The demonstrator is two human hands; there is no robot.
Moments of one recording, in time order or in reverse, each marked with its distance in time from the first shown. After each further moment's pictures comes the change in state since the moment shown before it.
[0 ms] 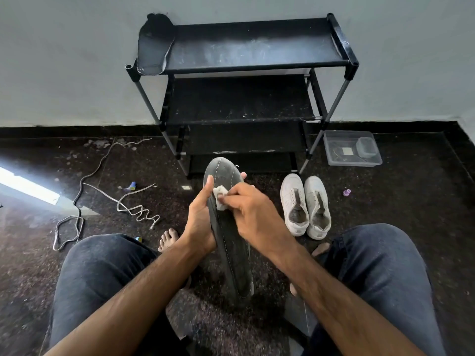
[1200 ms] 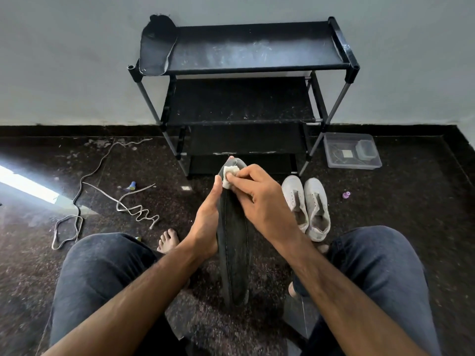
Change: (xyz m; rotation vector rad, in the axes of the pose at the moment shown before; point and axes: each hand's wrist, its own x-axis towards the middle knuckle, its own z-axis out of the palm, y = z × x) left_hand -0.010 -0.001 0.019 0.049 -0.059 -0.005; right_hand 0.016 0.010 -0.012 0.039 0.212 -0.072
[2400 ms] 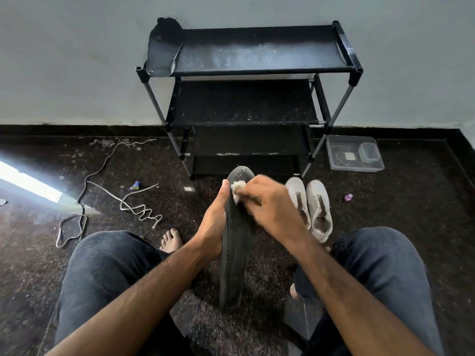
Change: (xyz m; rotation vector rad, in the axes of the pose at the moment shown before) left_hand 0.002 -0.009 -0.005 0.101 0.121 -0.027; right_hand -0.009 0.012 -0.008 -0.009 -0.091 0.079
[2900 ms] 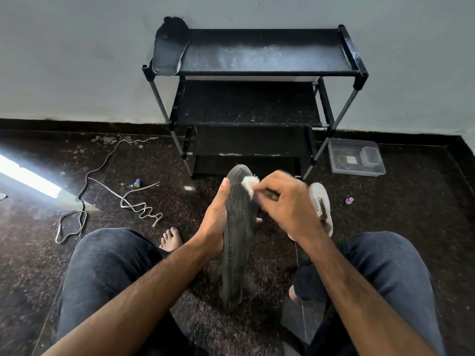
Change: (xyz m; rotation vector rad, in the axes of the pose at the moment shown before) left_hand 0.000 0.005 0.001 0.035 0.008 0.039; right_hand -0.001 0.006 -0.019 -0.023 0.023 0.056
